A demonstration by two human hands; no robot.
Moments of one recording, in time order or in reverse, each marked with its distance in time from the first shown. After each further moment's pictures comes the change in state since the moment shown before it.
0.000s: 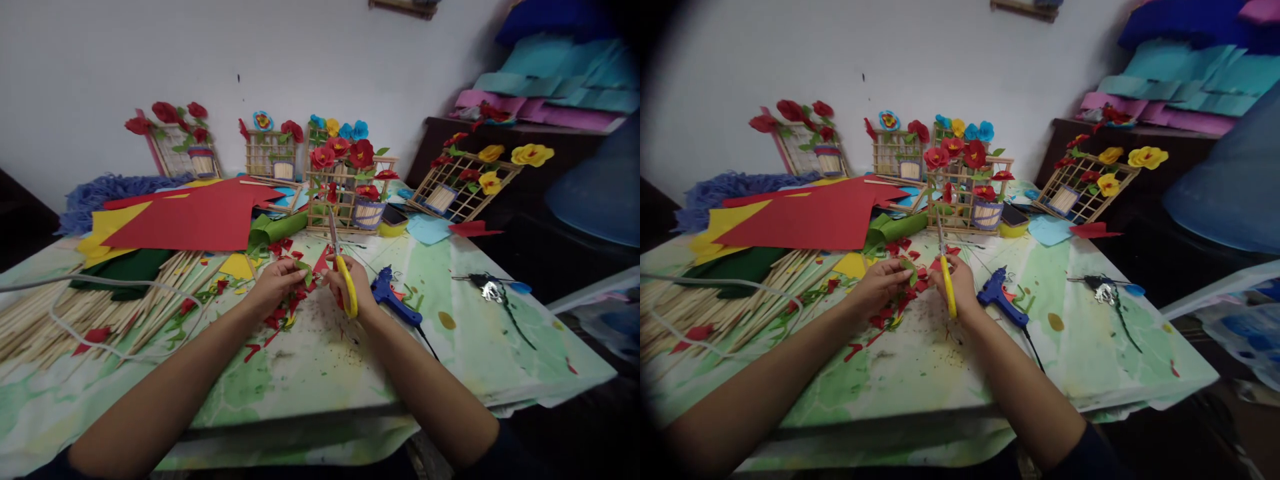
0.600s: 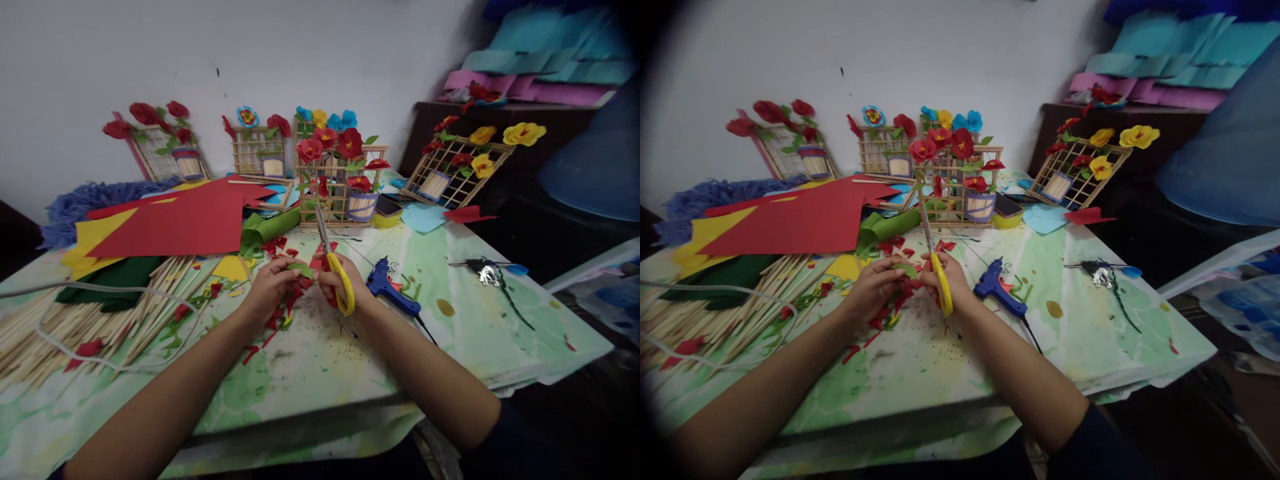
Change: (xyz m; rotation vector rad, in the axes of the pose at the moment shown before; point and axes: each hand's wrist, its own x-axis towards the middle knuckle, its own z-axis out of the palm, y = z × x) left_hand -0.004 -0.001 0.006 -0.048 0.067 0.022; right_hand -0.004 -0.001 0.002 0.272 -0.190 0.089
